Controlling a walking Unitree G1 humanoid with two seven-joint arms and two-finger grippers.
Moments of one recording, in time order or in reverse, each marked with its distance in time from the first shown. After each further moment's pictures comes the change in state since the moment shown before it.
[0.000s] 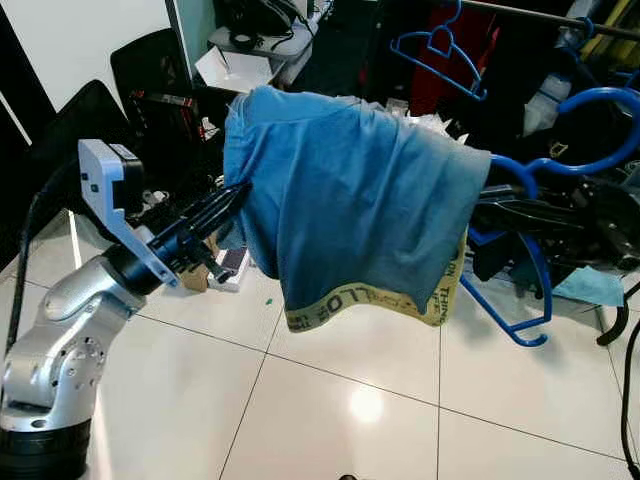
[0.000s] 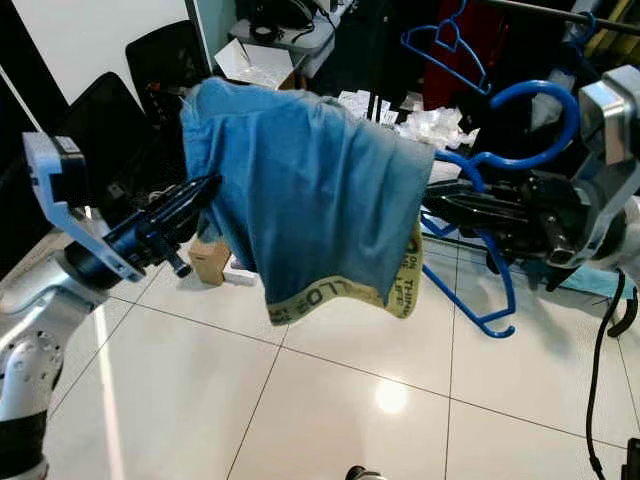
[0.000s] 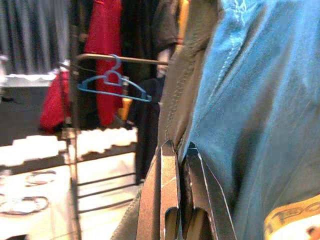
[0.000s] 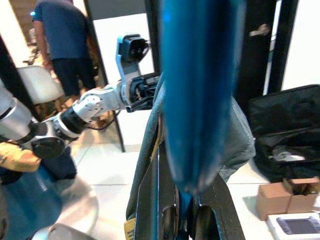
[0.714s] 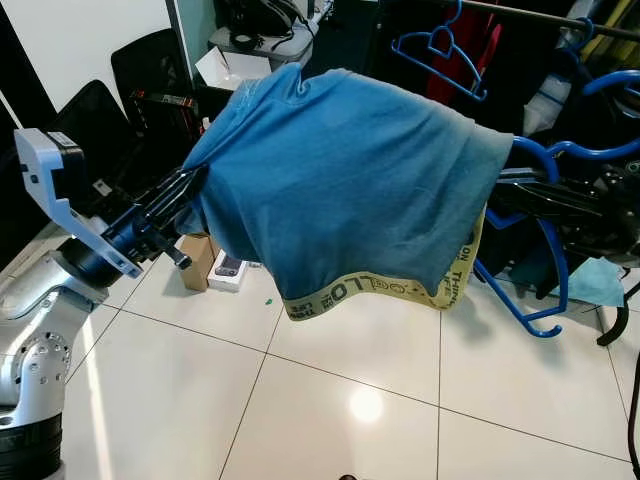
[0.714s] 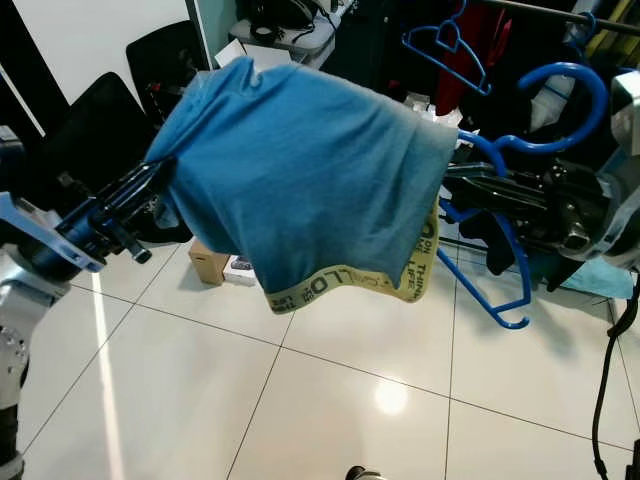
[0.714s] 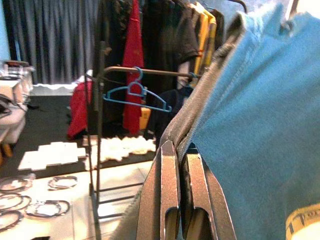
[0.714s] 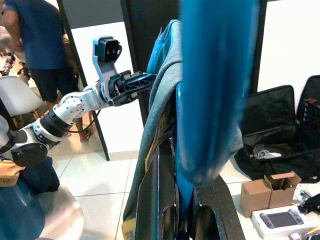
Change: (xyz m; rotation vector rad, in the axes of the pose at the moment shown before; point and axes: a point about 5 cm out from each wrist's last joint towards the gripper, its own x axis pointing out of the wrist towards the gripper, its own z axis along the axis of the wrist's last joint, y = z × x) left arm -0.015 0.021 0.013 0.024 -0.043 0.079; right arm -0.011 -0.003 0.000 0.005 -0.025 -0.093
